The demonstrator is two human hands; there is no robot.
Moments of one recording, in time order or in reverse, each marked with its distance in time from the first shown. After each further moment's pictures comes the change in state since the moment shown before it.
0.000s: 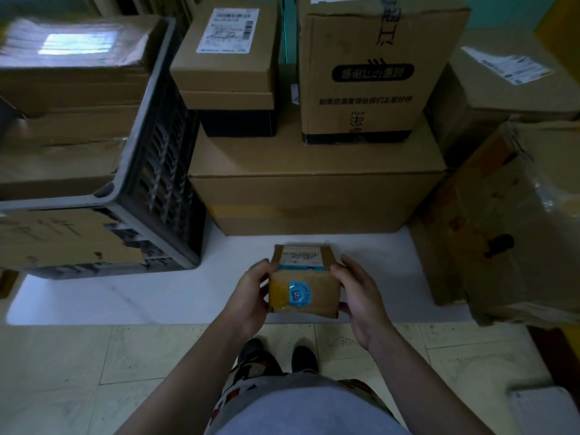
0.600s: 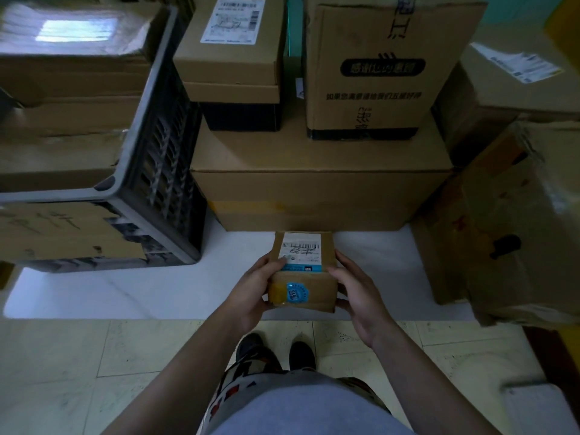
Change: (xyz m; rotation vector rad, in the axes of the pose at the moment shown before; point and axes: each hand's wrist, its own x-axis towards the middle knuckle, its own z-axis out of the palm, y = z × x) left_hand 0.003 0.004 -0.003 0.139 -0.070 -0.015; right_hand 0.000 -0.002 0.002 -0.145 -0.123 -0.028
